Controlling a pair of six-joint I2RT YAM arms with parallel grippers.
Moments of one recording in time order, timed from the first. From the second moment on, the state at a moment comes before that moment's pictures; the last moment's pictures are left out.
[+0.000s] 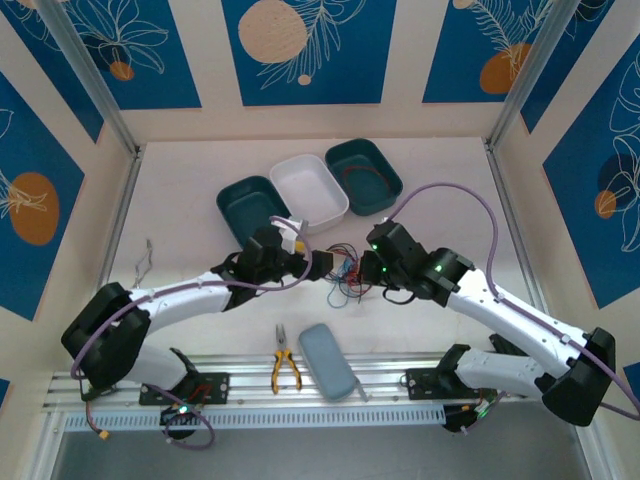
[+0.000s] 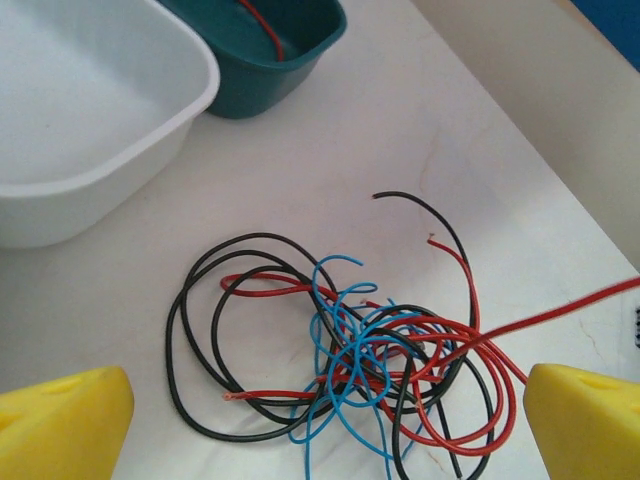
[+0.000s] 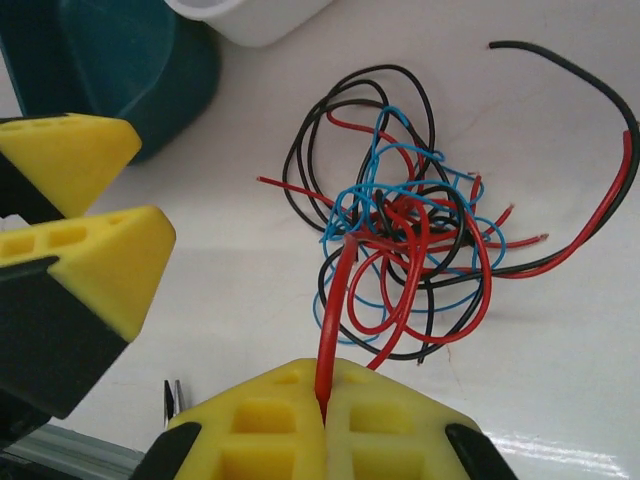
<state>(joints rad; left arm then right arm) -0.76 1.40 0.67 0.28 0.14 -0.47 0.80 1.06 0.96 -0.80 0.11 0.83</state>
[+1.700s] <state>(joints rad) -0.83 1.45 0.64 0.52 0.18 -0.36 0.75 1.23 1.60 -0.97 0.11 0.42</state>
